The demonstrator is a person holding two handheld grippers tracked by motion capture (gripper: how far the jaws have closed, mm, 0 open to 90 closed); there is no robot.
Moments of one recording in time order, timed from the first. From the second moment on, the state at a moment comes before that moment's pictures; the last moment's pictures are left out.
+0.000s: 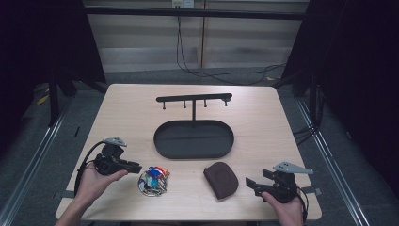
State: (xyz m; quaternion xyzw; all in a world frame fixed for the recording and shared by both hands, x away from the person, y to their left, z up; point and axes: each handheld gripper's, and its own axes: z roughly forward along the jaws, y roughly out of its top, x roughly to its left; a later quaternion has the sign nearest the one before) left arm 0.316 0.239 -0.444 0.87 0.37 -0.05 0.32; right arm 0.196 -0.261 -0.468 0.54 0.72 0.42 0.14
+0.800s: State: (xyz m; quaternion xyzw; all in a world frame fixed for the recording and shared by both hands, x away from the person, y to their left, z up) left arm 0.338 0.197 -0.451 0.92 0.36 -0.07 0.16; right arm 0.200 -0.258 -0.472 0.54 0.73 0.40 0.13
